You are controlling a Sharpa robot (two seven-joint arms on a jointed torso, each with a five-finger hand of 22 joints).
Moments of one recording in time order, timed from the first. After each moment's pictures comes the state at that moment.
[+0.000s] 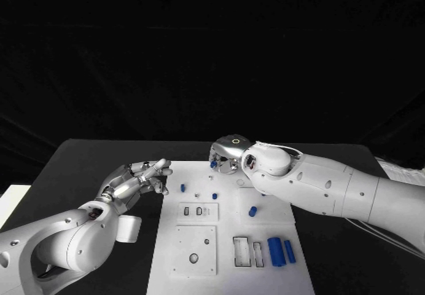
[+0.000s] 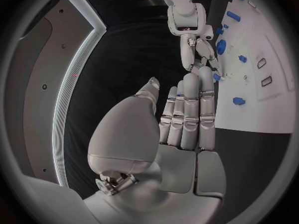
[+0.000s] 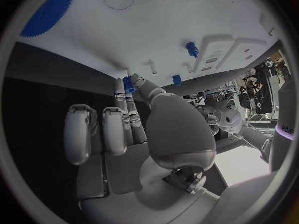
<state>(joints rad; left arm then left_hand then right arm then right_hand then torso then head) 1.15 -0.97 -0.01 1.78 0.03 -0.38 0.43 1.35 -0.06 0.11 0.18 0.06 1.03 0.18 0.13 0.11 1.16 0.11 0.16 0.16 1.22 0.03 0.76 0.68 0.17 1.11 0.13 0.79 0.42 1.23 -0.59 0.05 1.27 -1.85 -0.24 -0.13 1.24 -0.03 0.42 -0.12 0.14 1.17 0.12 0.07 0.10 1.27 0.05 0.07 0.13 1.47 -0.02 1.41 1.28 0.07 1.45 0.08 1.41 1.24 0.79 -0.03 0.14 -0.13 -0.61</state>
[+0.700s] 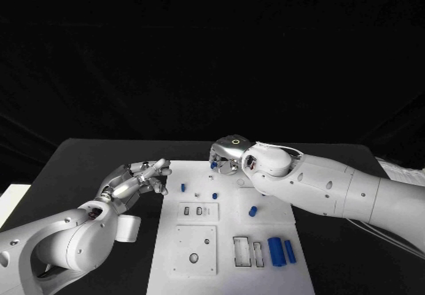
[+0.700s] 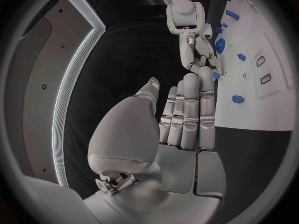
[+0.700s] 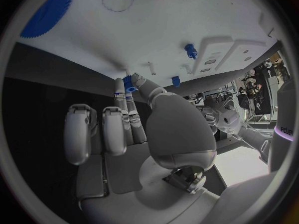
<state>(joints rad) 1.15 -0.97 -0.01 1.77 0.03 -0.38 0.43 1.35 -0.06 0.11 0.18 0.06 1.03 0.18 0.13 0.11 1.16 0.11 0.16 0.16 1.22 0.03 0.76 0.68 0.17 1.11 0.13 0.79 0.42 1.23 -0.59 0.05 1.28 -1.86 -0.23 -0.12 1.23 -0.04 0.42 -0.12 0.14 1.17 0.12 0.08 0.10 1.27 0.05 0.07 0.13 1.47 -0.02 1.41 1.28 0.07 1.45 0.08 1.41 1.24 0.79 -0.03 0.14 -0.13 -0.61</state>
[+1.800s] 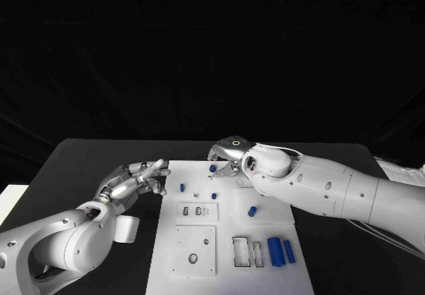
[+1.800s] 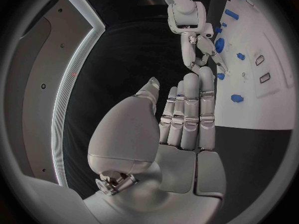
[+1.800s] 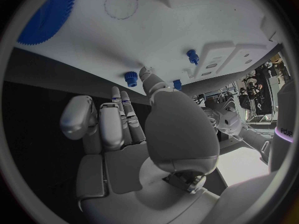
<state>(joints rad) 1.15 -0.98 -0.01 1.77 0.03 -0.37 0.42 1.35 -0.06 0.11 0.18 0.06 1.03 0.18 0.13 0.11 1.15 0.11 0.16 0.16 1.22 0.03 0.76 0.68 0.17 1.10 0.13 0.79 0.42 1.22 -0.60 0.04 1.28 -1.86 -0.23 -0.13 1.32 -0.16 0.23 0.08 0.08 0.98 0.13 0.06 0.08 1.02 0.10 0.07 0.07 1.47 0.01 1.31 1.10 0.10 1.35 0.11 1.27 0.98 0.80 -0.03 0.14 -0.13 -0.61</state>
